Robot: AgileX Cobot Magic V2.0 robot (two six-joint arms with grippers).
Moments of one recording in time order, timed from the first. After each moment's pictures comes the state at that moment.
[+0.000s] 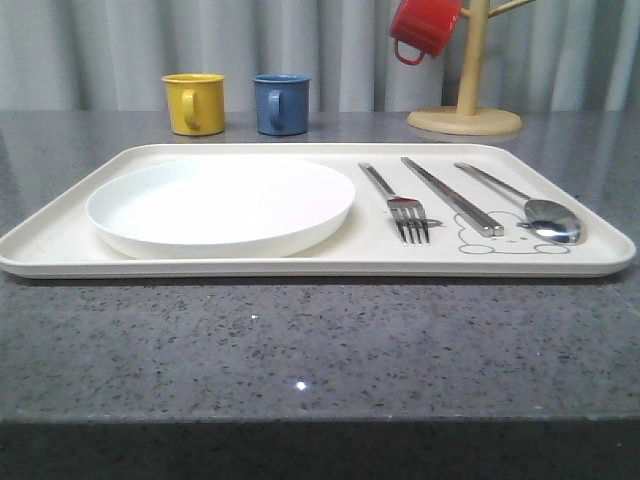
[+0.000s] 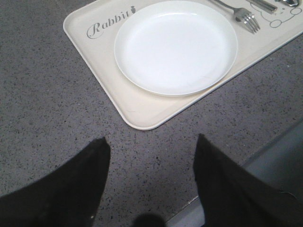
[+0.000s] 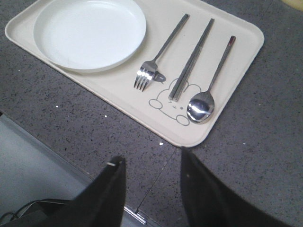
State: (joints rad) left arm -0.56 0.65 -0.91 0.06 1.01 0.08; right arm 0.49 0.62 -0.90 0.08 0.97 -0.05
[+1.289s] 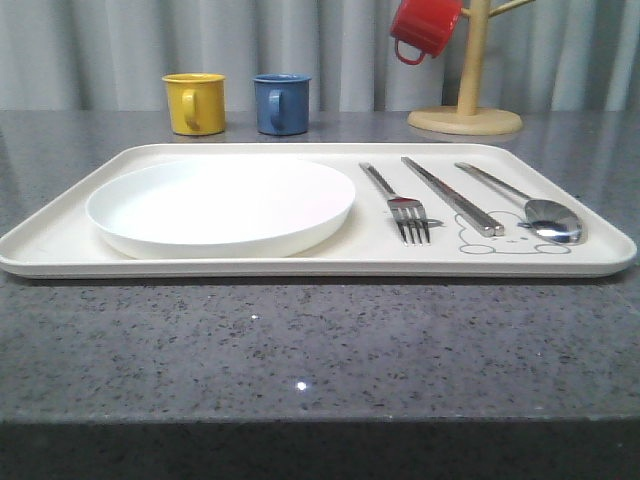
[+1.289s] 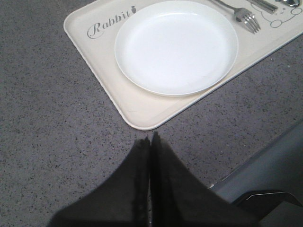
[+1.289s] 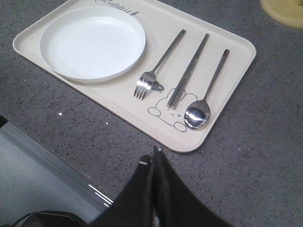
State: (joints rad) left arm -0.56 0.65 -0.91 0.06 1.01 0.08; right arm 0.49 0.57 -0.90 0.08 0.97 -0.04
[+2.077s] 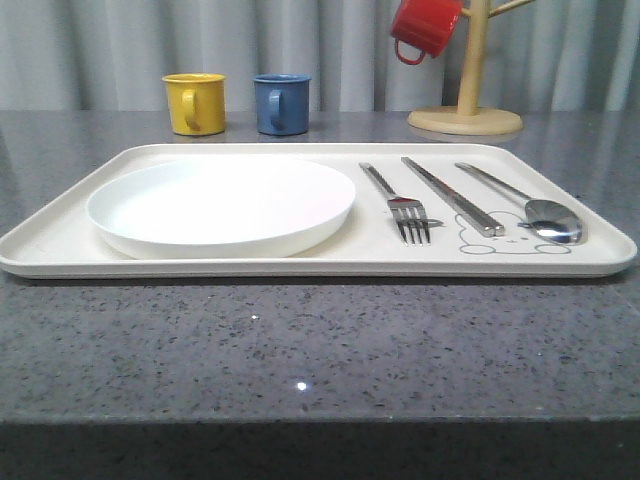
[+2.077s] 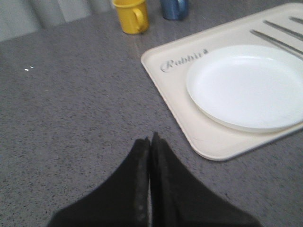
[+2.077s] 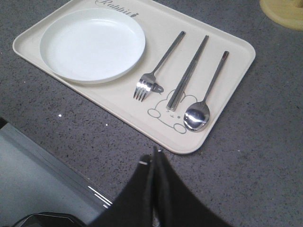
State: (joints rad) left arm -0.30 0.33 -0.53 0.11 0.63 0.08; right arm 0.49 0.57 -0.90 0.08 0.97 -0.04
